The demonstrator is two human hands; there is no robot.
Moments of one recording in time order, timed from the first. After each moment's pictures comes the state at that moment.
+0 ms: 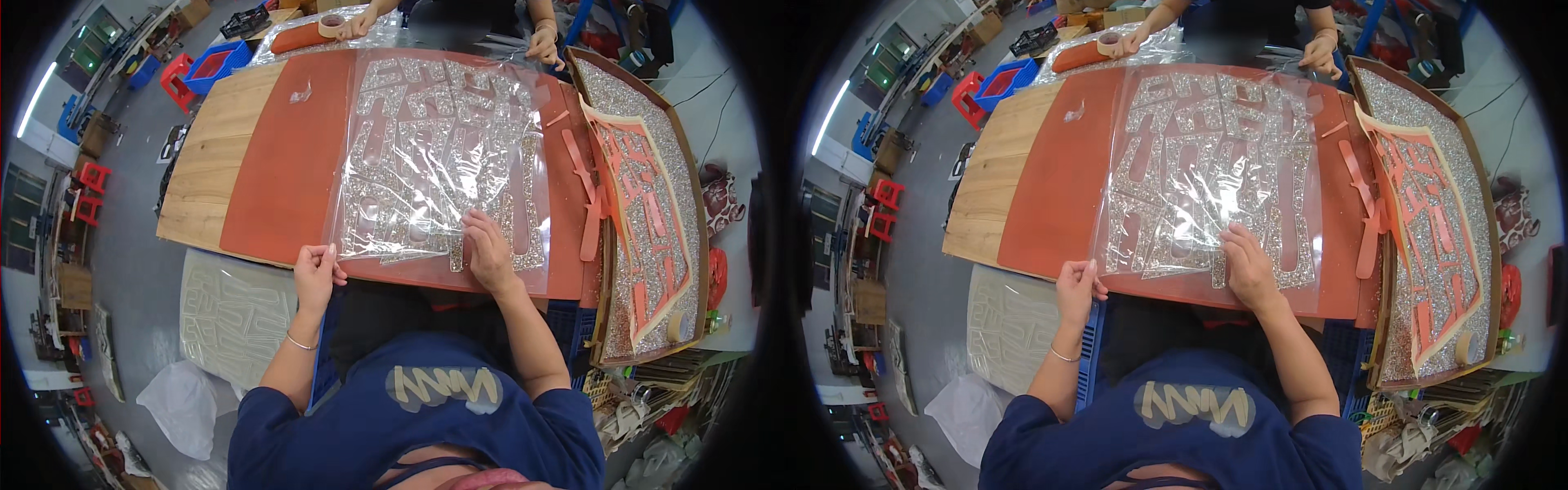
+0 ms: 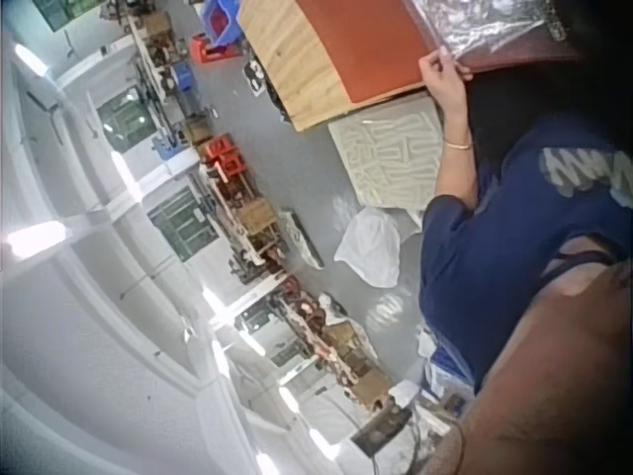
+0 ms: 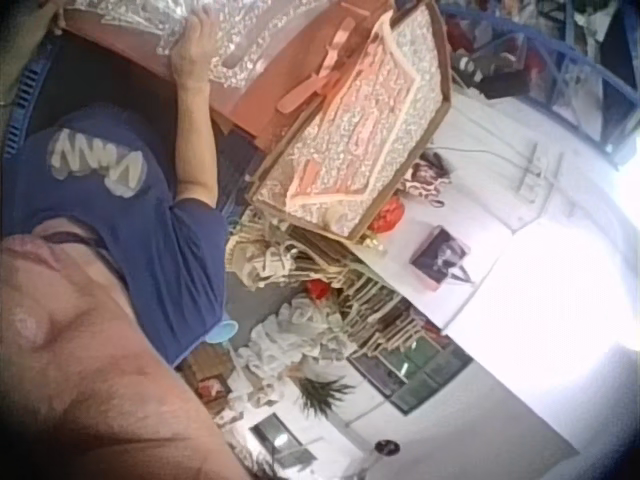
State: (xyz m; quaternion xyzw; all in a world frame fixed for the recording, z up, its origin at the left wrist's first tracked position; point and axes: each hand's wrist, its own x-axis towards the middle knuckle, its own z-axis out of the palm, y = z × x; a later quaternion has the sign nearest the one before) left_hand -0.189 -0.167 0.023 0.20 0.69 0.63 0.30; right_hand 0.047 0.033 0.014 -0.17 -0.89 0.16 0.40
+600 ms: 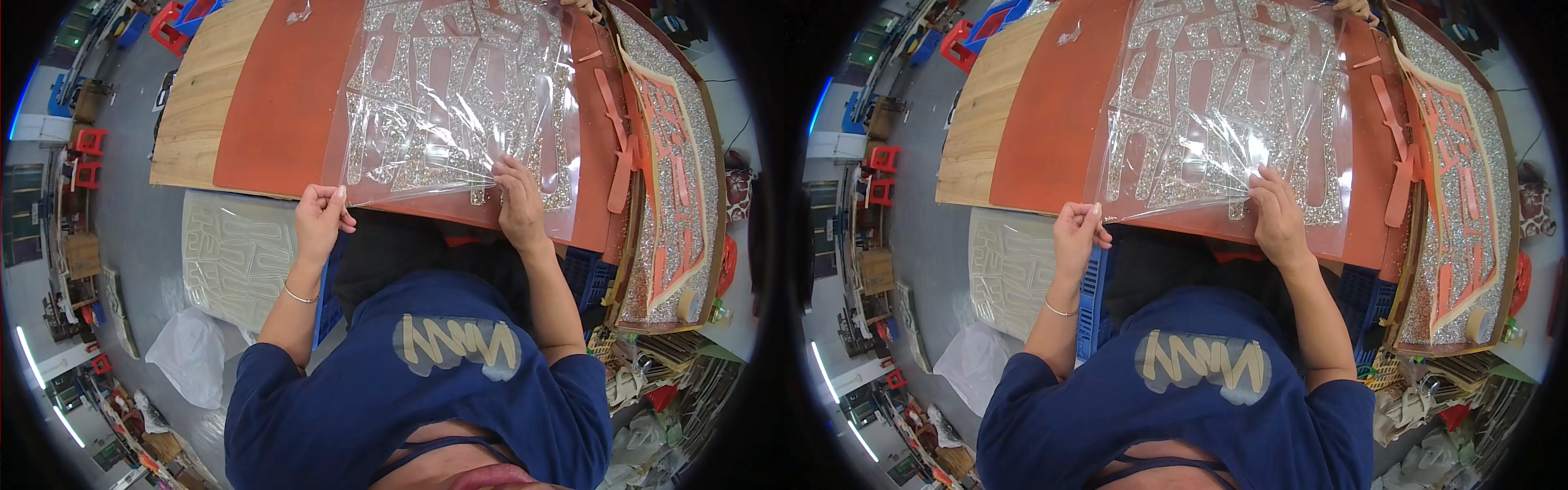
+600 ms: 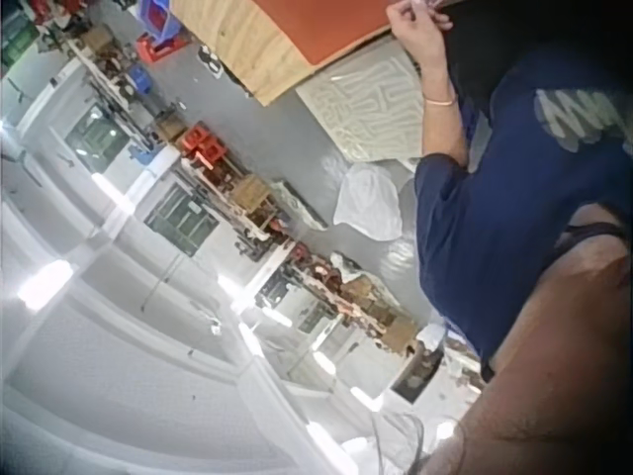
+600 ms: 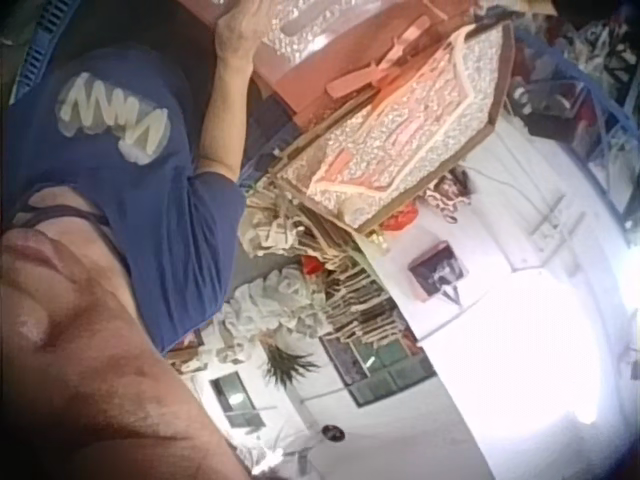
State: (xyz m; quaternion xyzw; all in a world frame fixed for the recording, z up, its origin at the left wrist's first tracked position) left_hand -0.186 -0.178 0.021 0.19 0.70 0.60 0.34; right_hand 0.061 0.022 0.007 -0.20 -0.89 0.16 0.38
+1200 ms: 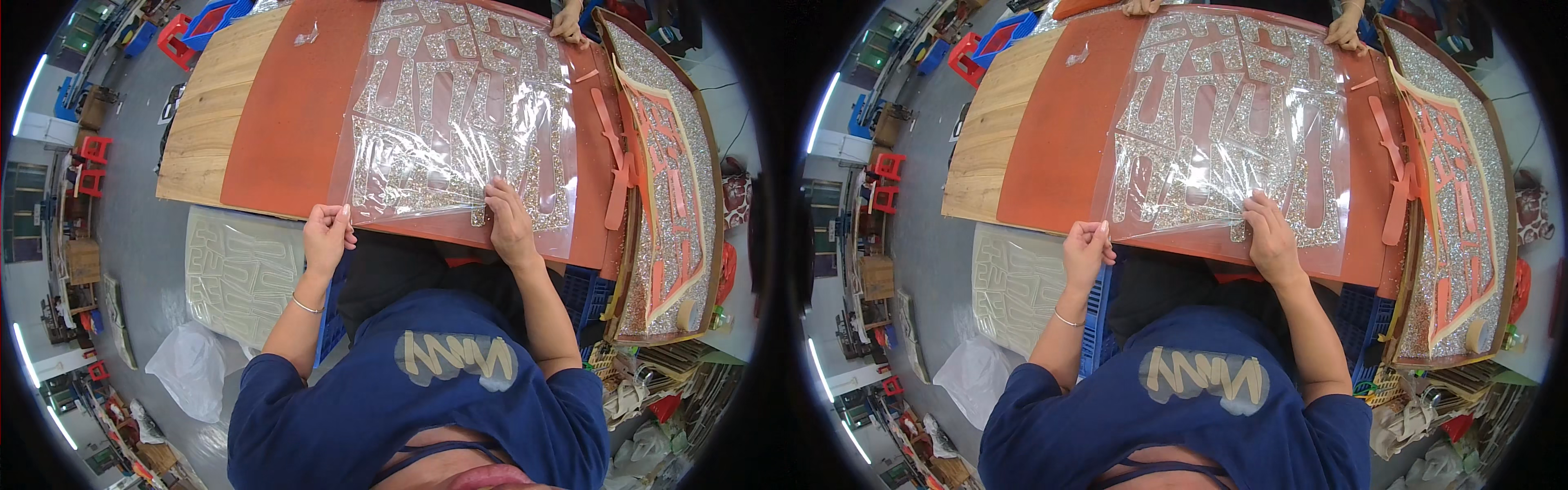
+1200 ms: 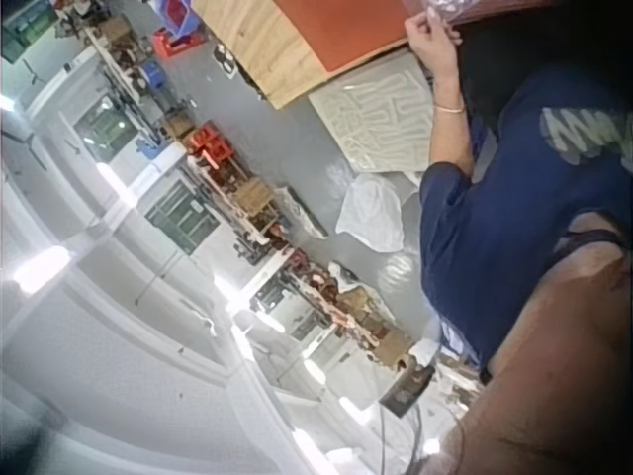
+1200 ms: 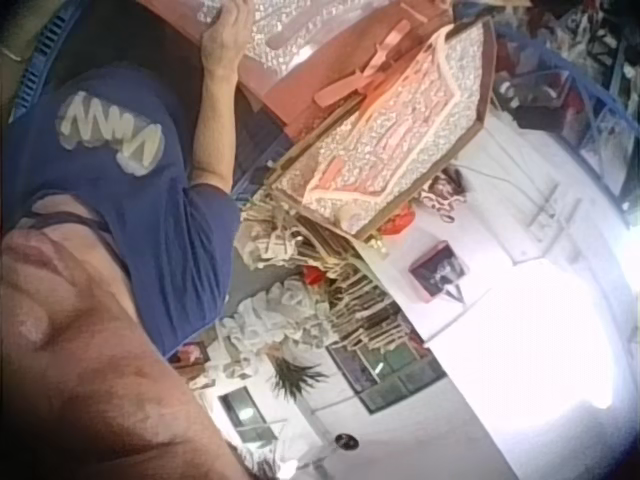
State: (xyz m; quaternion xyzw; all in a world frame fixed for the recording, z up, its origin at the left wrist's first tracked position) left_hand -0.190 -0.181 0.006 0.19 0.72 0.58 0.32; right_hand 0.057 0.015 -0.006 -0.20 -0.90 0.14 0.36
